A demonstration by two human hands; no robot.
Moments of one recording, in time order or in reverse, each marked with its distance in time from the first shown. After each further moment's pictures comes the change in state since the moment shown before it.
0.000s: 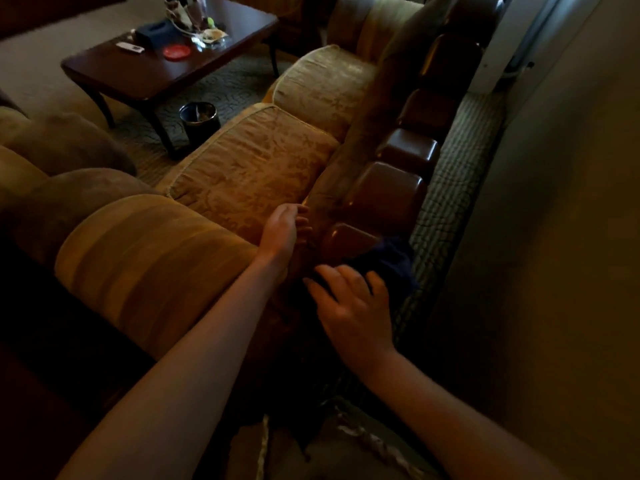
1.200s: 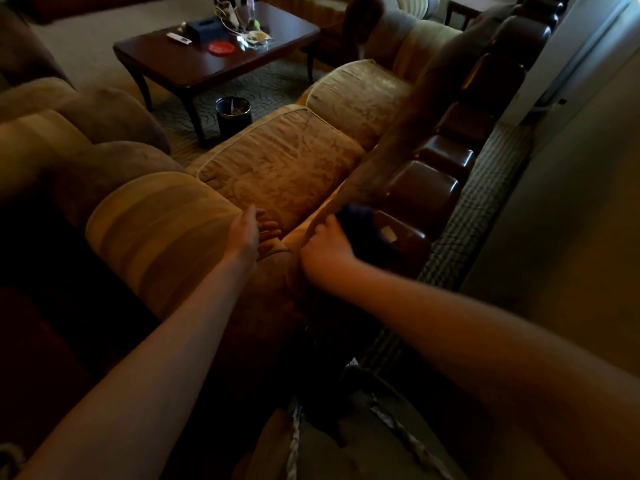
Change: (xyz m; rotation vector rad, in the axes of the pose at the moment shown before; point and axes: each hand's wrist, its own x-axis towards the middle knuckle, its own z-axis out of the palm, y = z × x) left_hand -0.006 -0.036 -0.092 -0.243 0.277 -0.134; right_hand 0.099 -0.047 0.015 -0.469 -0.818 -0.405
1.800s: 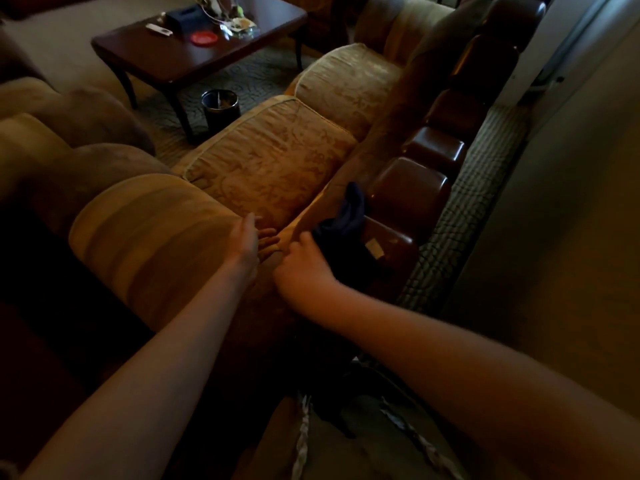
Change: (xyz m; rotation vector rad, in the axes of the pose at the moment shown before) left_hand 0.018 -0.016 0.029 -0.012 -0.001 -0.101; right_hand -0.013 -0.006 -0.006 0.075 0.017 -0.122
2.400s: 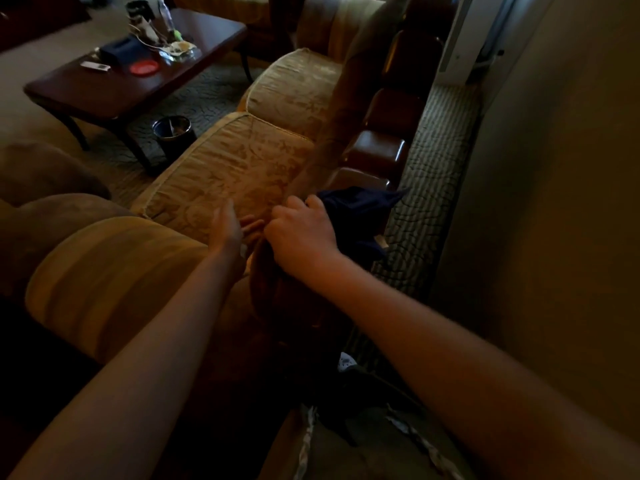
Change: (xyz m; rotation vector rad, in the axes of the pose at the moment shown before) left_hand 0.017 0.036 0.079 0.026 -0.056 0.060; right_hand -0.011 0.093 0.011 0.402 0.470 0.325
